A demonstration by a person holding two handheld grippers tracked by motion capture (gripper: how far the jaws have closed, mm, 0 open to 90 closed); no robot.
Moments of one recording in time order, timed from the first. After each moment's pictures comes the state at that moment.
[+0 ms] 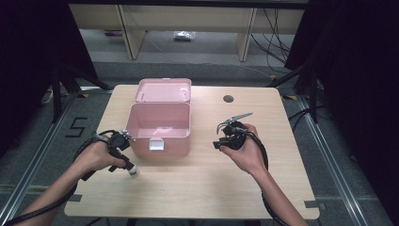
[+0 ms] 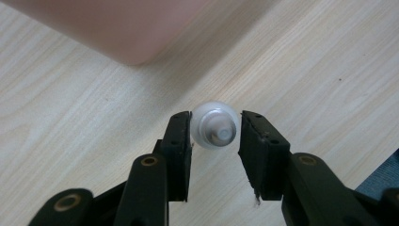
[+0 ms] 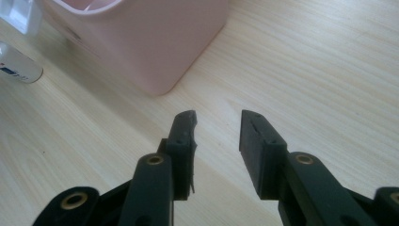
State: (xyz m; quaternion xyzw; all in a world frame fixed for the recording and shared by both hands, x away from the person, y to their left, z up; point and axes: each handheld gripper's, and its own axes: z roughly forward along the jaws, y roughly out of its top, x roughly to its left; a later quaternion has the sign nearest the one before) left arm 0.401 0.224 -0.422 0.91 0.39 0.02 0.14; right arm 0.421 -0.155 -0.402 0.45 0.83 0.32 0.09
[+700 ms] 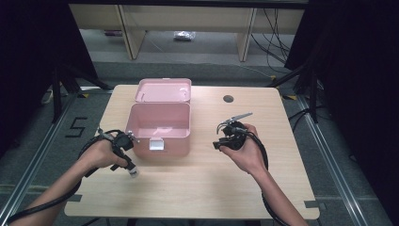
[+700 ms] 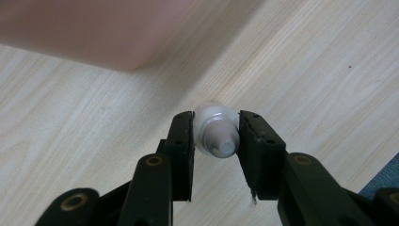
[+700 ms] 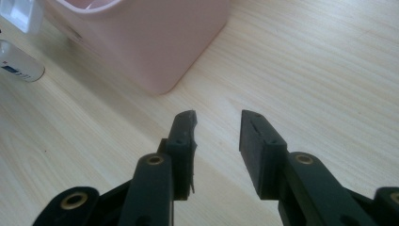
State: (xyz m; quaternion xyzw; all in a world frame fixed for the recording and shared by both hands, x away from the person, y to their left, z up) left arm 0.408 0.218 -0.429 0.93 0.35 0.02 0.12; right arm 0.421 -0.155 -0.402 0.45 0.83 0.32 0.08
